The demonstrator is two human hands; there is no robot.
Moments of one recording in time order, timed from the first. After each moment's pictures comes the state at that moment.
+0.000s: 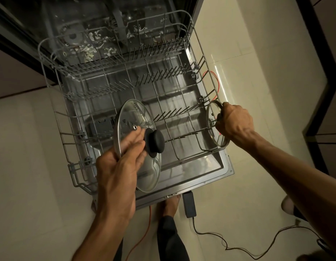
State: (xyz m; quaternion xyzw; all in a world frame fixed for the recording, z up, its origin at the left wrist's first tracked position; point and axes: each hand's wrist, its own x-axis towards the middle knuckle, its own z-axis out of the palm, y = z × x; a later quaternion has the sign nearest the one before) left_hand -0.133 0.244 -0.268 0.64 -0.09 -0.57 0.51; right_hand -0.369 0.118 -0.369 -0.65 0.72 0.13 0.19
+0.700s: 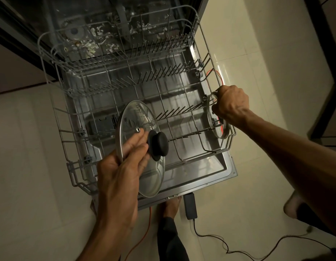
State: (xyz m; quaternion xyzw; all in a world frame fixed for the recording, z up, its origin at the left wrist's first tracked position) left_hand -0.135 0.248 -0.272 0.63 -0.07 -0.58 0.51; right_hand -0.344 0.072 -0.380 -0.67 0.71 0.12 0.16
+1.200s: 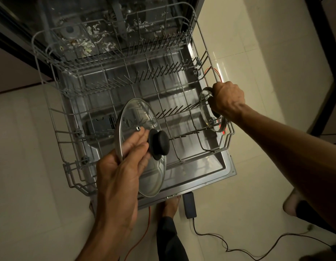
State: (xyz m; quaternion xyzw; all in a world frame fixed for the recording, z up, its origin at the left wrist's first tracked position) left_hand -0.141 0.244 -0.272 0.62 -0.08 -0.58 0.51; right_hand -0.348 0.062 -0.390 -0.68 0.69 0.12 0.19
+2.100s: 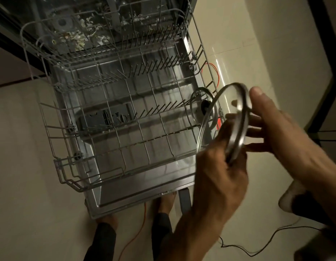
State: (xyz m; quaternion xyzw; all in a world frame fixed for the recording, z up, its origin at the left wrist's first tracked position) left_hand -0.277 0.244 -0.278 0.60 -0.39 -0.56 0.41; right_hand -0.365 0.170 -0.225 -0.44 0.68 -0.12 0.57
